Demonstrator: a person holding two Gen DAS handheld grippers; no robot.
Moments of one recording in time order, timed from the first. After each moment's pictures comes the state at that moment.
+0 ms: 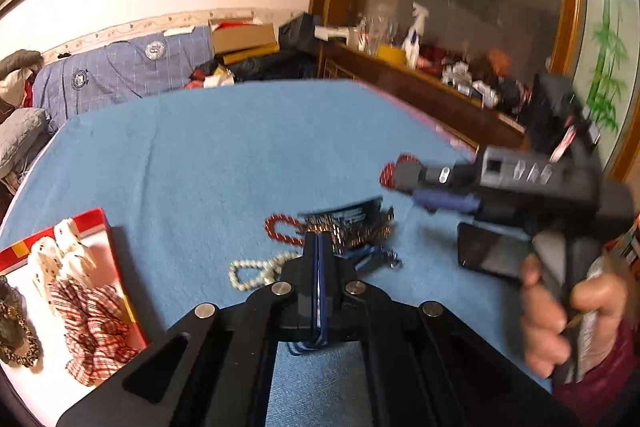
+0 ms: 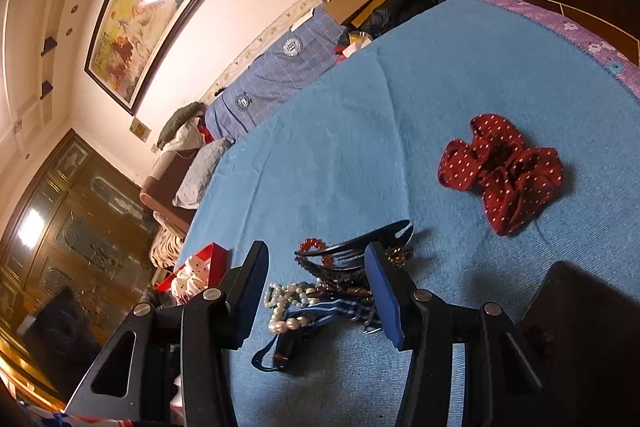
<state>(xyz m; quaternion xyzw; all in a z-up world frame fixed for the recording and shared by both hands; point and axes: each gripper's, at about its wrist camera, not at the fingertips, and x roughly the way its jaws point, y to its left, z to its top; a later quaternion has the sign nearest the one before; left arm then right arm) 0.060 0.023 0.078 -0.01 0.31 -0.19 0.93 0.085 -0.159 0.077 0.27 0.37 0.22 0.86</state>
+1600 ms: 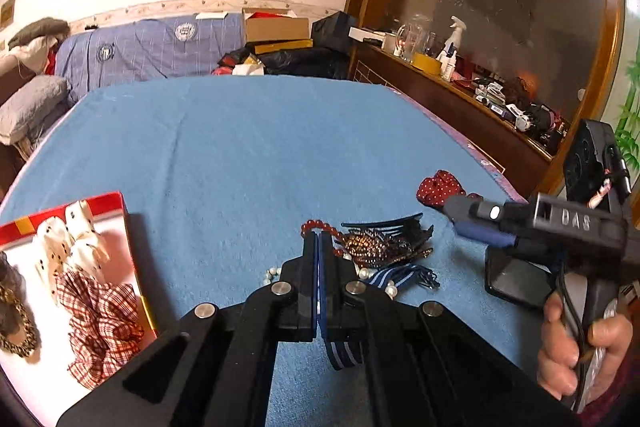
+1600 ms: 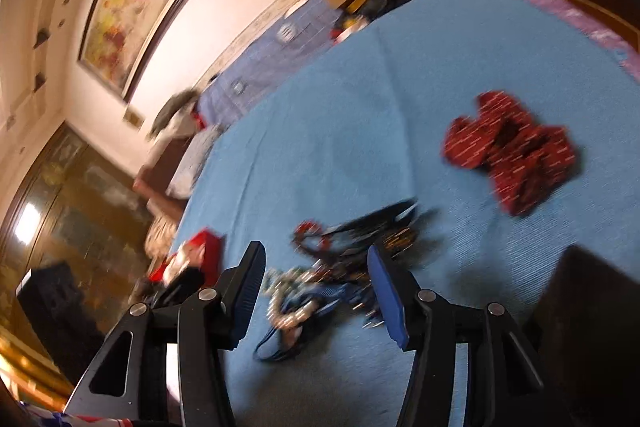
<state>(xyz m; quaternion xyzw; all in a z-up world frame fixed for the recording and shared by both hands) 0.084 0.045 0.070 -0.05 0.33 -0.14 0.93 0.089 -0.153 0.069 0.27 0.39 0.20 0.86</state>
